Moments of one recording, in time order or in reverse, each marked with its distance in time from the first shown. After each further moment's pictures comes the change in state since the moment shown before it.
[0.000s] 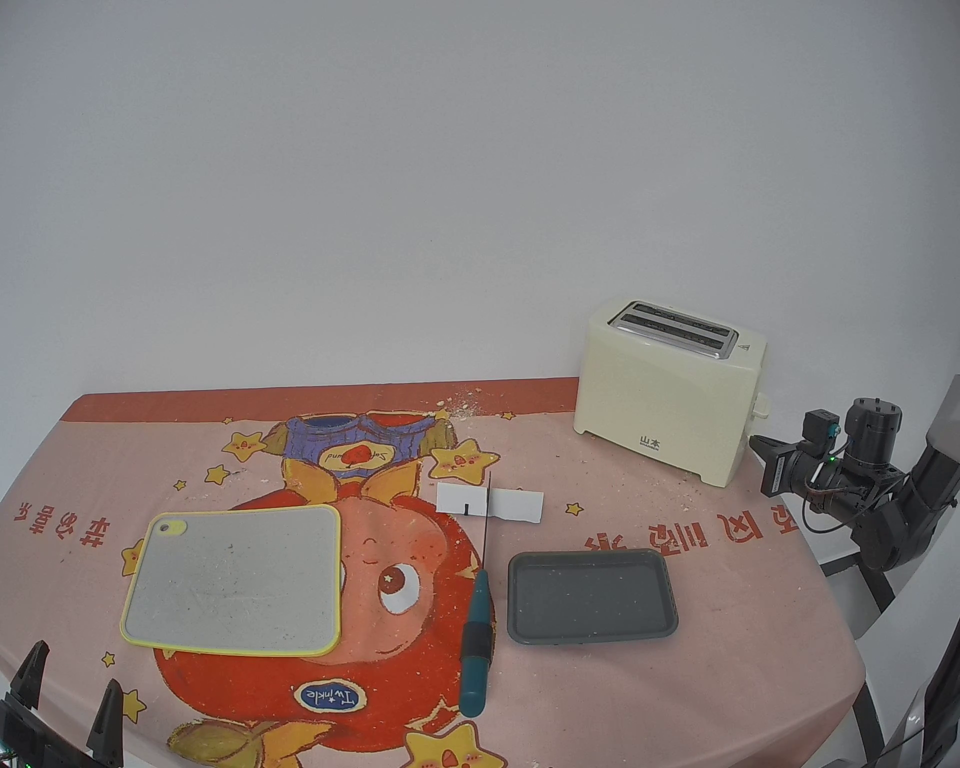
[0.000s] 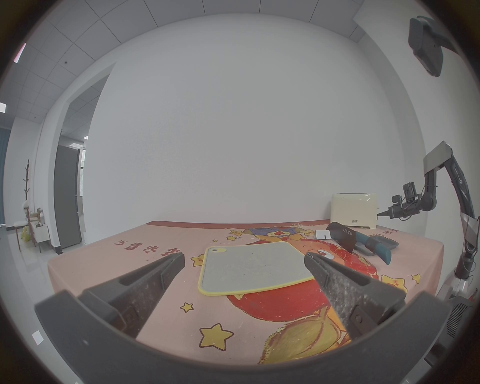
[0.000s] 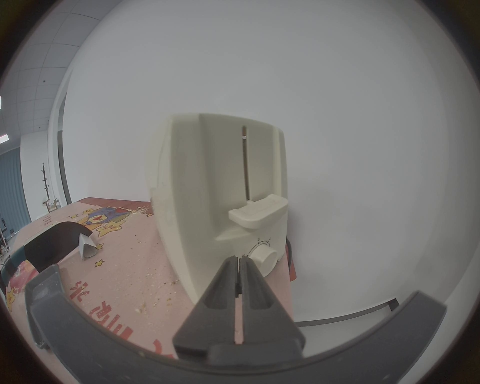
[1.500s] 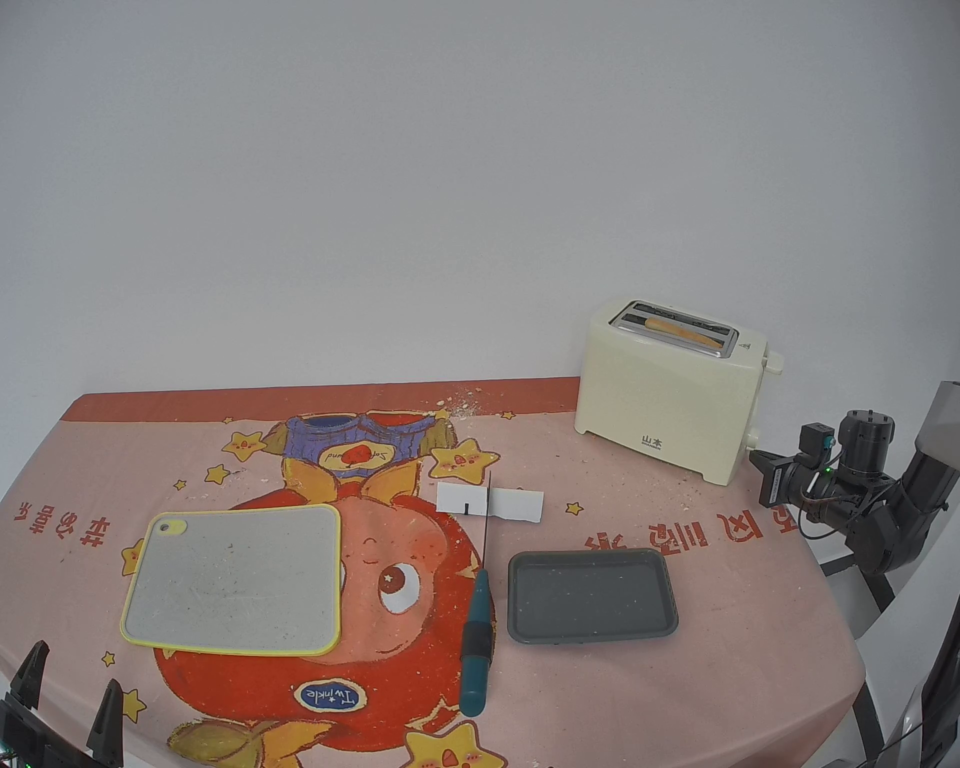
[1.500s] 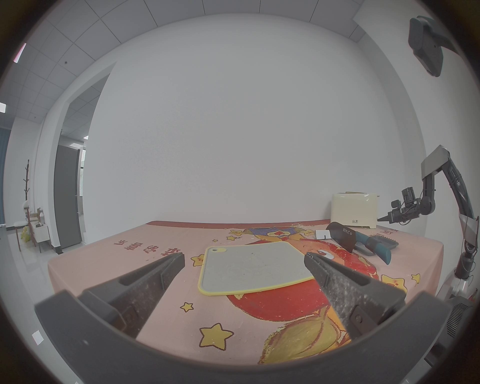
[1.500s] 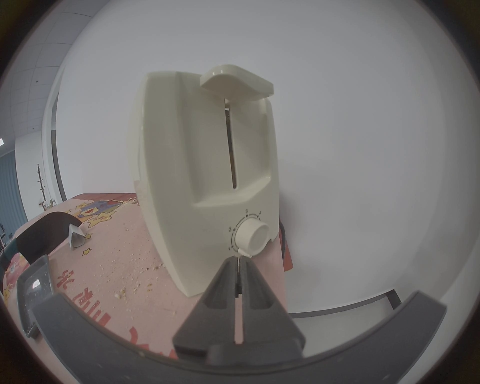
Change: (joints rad) left arm 0.000 0.000 0.000 0.000 0.000 0.000; right arm -0.017 0.044 0.025 -0.012 -0.001 0.001
